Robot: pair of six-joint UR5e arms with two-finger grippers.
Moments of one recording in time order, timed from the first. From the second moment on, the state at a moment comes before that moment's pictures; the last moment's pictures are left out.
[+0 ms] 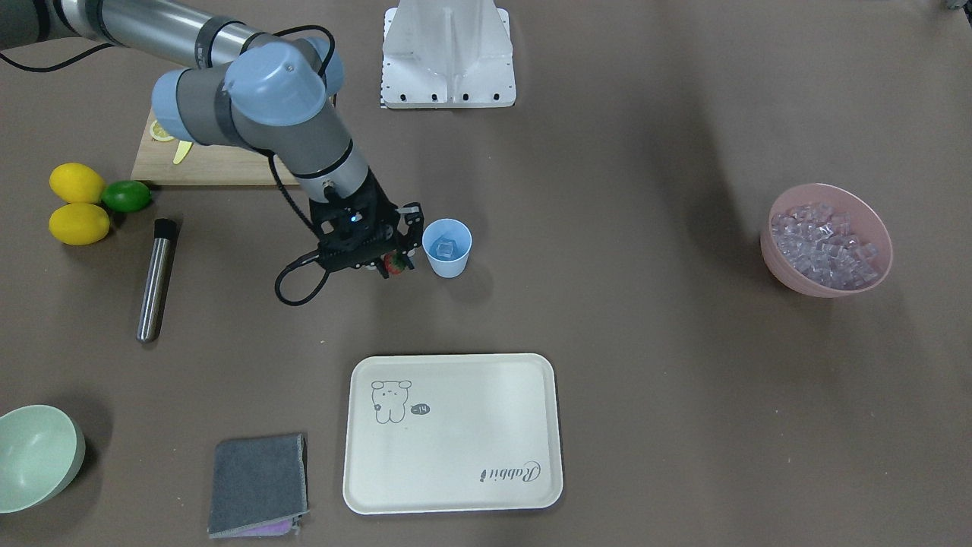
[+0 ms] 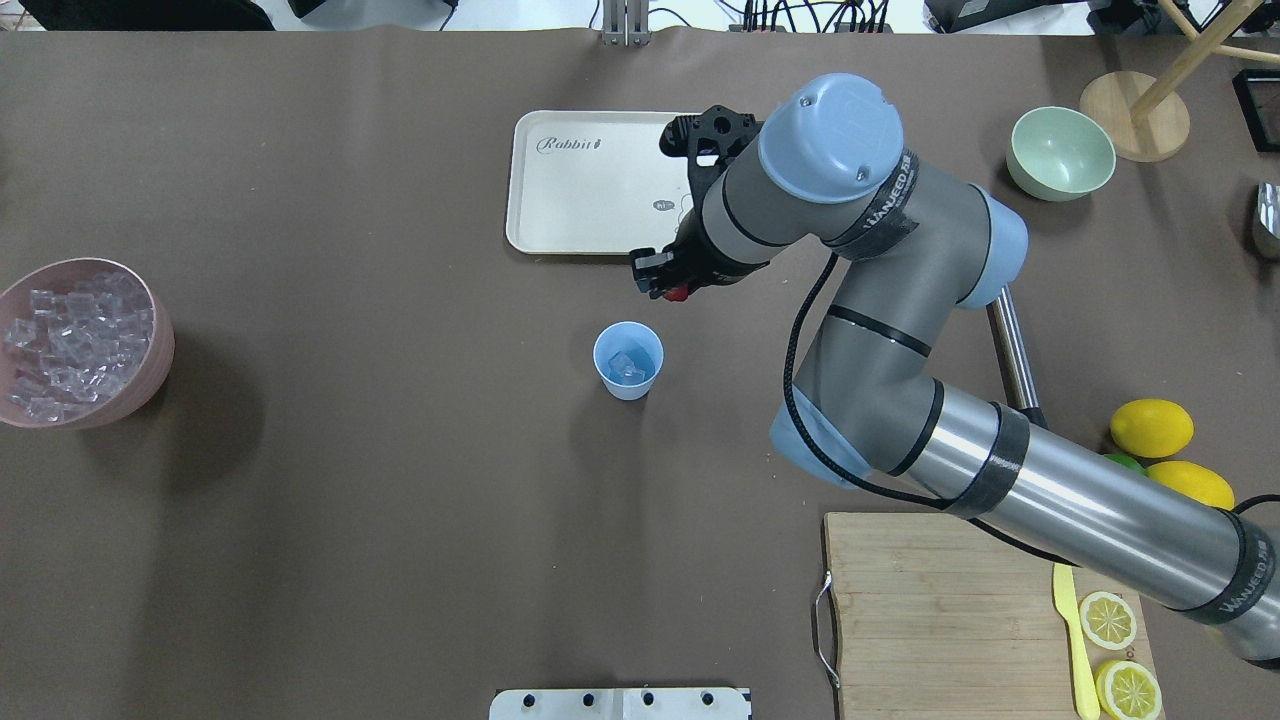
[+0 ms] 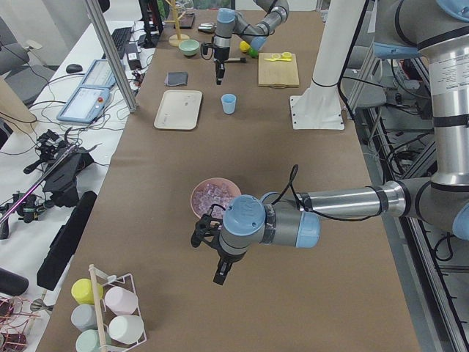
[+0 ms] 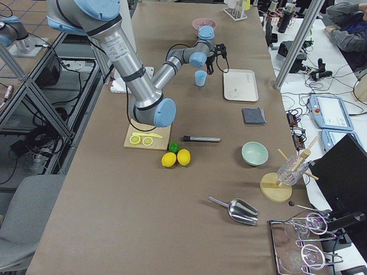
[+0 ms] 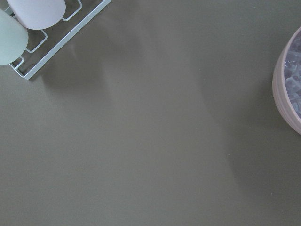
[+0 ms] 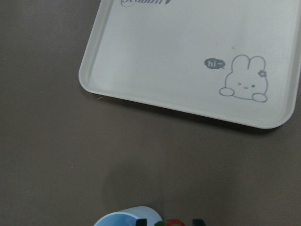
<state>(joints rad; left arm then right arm) -1.70 -1.34 -1.71 -1.79 -2.37 0.32 0.64 -0.87 1.64 -1.32 1.97 1.01</state>
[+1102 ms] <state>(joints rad) -1.70 -1.33 -1.71 -1.80 -2.37 0.32 0.55 -0.83 1.64 -1.35 1.93 1.09</state>
